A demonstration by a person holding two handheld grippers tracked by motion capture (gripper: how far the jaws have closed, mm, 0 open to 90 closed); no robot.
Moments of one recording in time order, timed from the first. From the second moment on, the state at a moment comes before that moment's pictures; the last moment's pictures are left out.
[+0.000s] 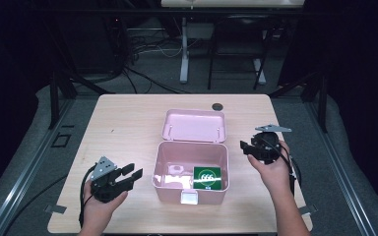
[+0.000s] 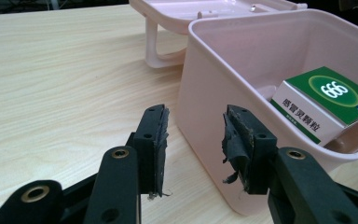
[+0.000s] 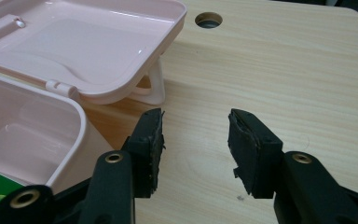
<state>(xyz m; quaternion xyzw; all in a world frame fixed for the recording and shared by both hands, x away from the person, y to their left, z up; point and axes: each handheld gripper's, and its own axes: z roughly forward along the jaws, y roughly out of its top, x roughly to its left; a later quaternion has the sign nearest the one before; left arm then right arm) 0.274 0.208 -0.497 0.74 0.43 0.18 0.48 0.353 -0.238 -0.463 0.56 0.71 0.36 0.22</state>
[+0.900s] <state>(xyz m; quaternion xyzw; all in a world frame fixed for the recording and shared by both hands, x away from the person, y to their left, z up) 0.277 0.203 -0.498 0.75 0.43 0.18 0.48 0.360 -0.233 -0.467 0.56 0.71 0.37 0.20</state>
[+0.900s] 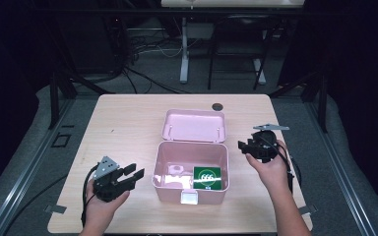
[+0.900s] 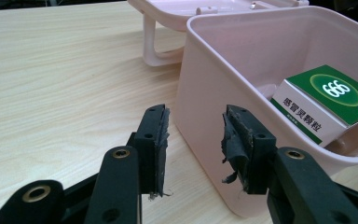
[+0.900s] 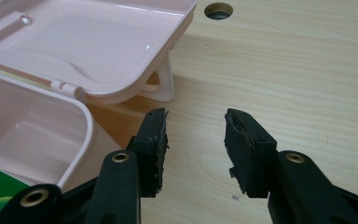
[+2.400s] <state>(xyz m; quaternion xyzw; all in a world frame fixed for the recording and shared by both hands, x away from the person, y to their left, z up) 0.315 0.160 -0.482 0.77 0.40 0.16 0.47 0.460 -0.191 -0.430 0.61 0.73 0.30 0.10</state>
